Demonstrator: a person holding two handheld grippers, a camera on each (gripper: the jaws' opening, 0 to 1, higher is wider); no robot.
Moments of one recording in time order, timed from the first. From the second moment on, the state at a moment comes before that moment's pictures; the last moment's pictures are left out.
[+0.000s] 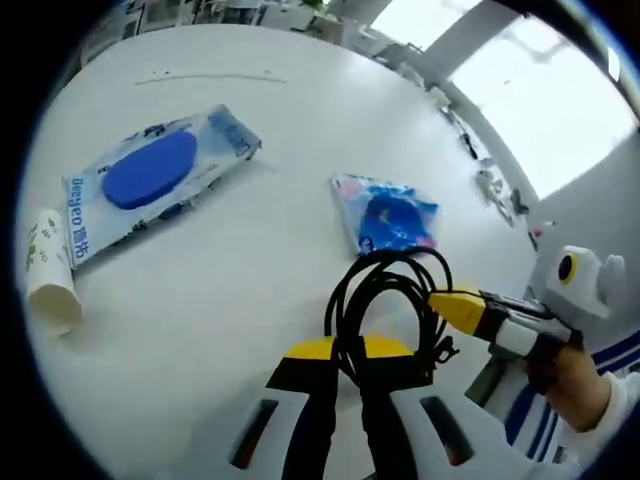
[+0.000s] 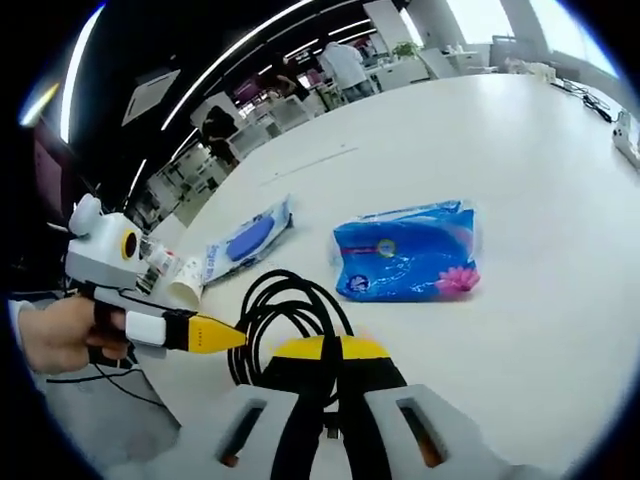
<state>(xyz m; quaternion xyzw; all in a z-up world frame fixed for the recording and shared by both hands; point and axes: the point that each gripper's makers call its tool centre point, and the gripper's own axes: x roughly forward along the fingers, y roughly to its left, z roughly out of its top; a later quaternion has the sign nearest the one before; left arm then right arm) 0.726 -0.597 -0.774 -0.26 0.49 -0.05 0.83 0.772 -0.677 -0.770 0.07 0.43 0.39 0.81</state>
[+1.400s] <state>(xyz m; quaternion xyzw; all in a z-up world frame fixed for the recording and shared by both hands) 0.731 -0.605 -0.811 -0.26 0.52 -0.04 0.82 0.773 -0.691 -0.806 0.09 0.45 0.38 0.80</state>
